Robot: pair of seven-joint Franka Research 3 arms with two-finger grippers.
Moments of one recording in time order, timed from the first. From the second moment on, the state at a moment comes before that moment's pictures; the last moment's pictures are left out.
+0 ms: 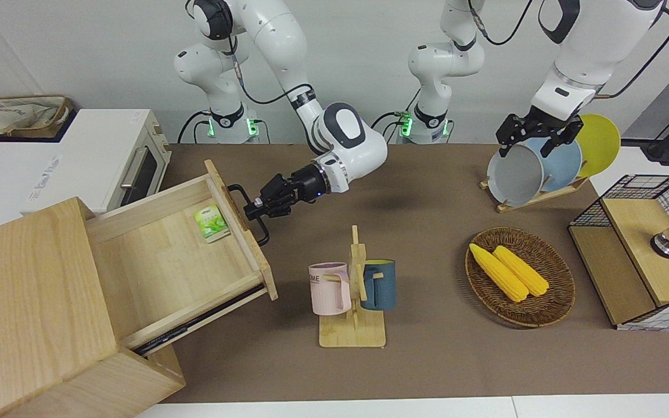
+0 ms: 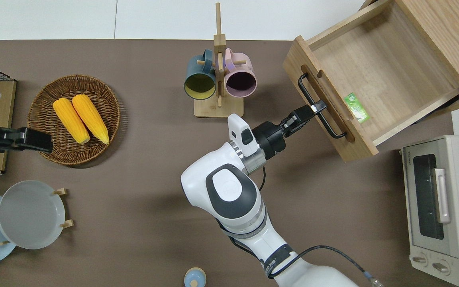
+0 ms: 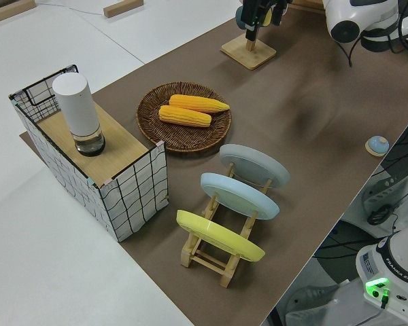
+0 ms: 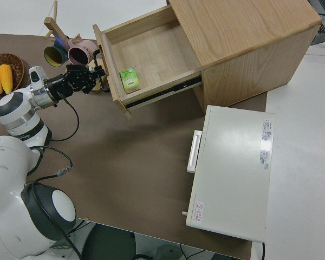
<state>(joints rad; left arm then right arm) 0.03 0.04 -0.06 -1.51 0.00 1.52 0.02 0.72 0.49 -0.01 -1.64 -1.46 1.44 0.51</state>
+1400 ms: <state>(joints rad) 0.03 0.04 -0.06 -1.51 0.00 1.52 0.02 0.74 0.49 -0.01 -1.47 -1.13 1.43 0.62</state>
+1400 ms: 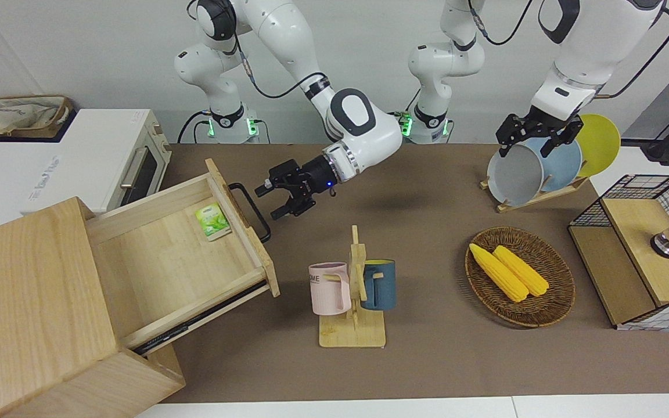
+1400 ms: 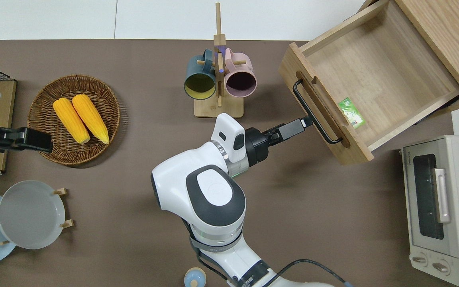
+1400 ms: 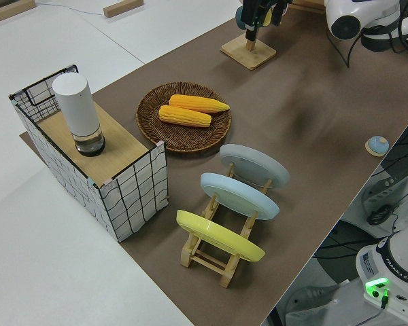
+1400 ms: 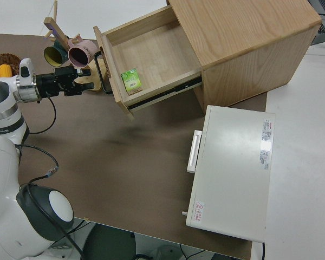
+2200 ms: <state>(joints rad) 0.03 0.04 -0.06 -1.51 0.00 1.52 0.02 0.60 0.22 -0.02 -1.39 -0.57 1.44 0.62</state>
